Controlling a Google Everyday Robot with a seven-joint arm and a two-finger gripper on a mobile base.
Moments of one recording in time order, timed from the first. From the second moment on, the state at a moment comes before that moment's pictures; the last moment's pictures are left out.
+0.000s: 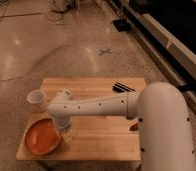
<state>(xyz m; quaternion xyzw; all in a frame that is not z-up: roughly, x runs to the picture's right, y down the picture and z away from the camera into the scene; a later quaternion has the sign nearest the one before) -0.186 0.241 0.781 -0.33 -0.22 -0.34 0.85</state>
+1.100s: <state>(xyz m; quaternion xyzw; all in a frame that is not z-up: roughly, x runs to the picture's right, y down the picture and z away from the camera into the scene) -0.104 0.230 0.786 -0.34 -0.17 -0.30 0.87</state>
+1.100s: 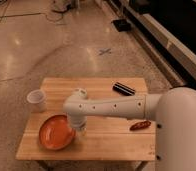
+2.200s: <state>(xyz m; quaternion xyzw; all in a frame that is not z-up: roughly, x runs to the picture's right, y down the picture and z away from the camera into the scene) -0.021 0.212 0.802 -0.35 -0.14 -0.24 0.89</state>
